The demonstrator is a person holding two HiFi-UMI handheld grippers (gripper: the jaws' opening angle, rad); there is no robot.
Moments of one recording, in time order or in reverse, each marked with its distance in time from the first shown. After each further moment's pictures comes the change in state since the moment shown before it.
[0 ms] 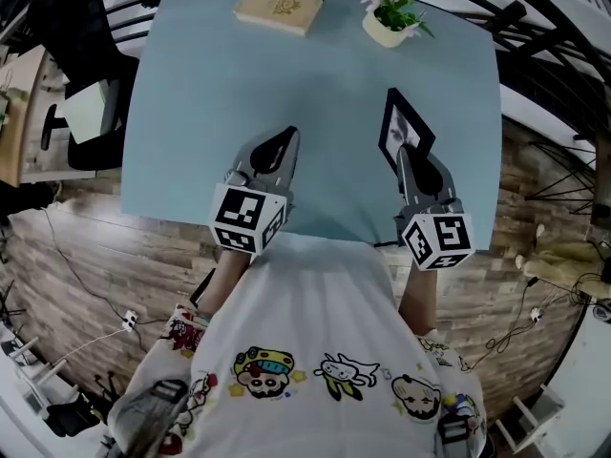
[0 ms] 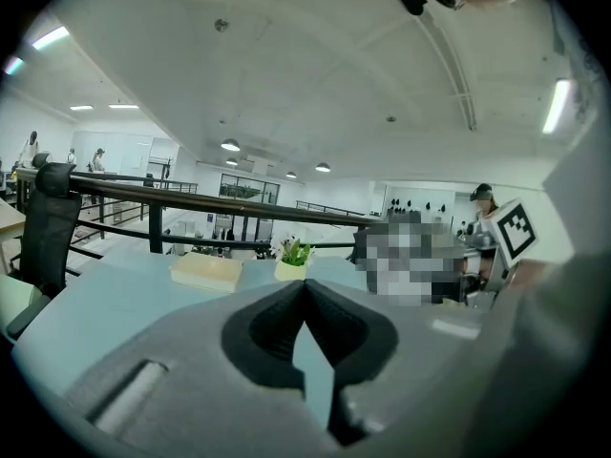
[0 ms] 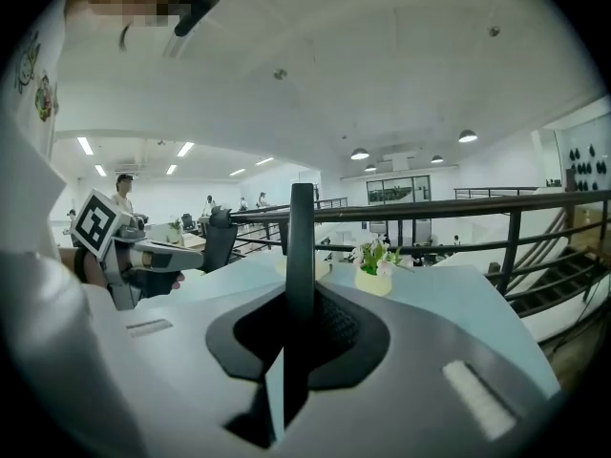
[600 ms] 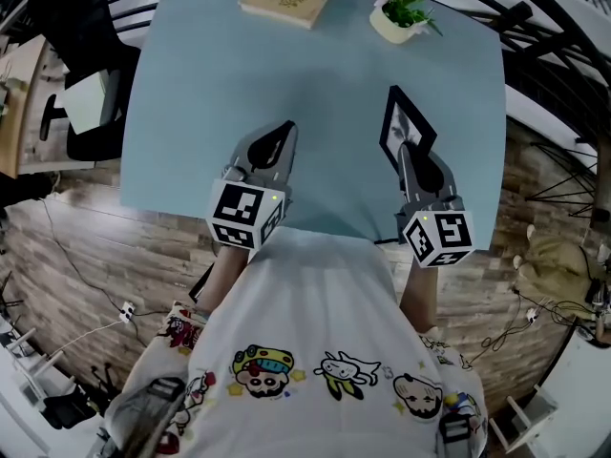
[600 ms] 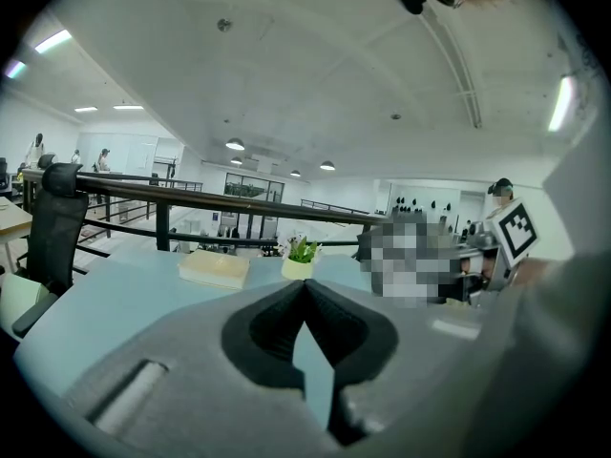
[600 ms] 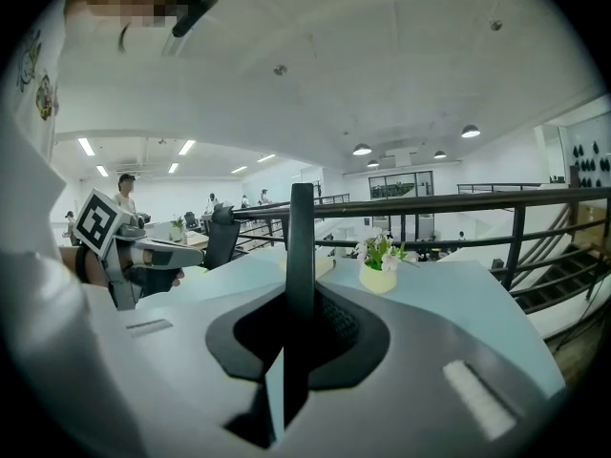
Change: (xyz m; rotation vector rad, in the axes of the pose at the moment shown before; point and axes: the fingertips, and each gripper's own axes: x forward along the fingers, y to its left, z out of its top) left arm -0.005 0.013 -0.007 -0.007 0.010 0.030; right arm 0.008 0.005 -0.008 0.004 0.023 0.016
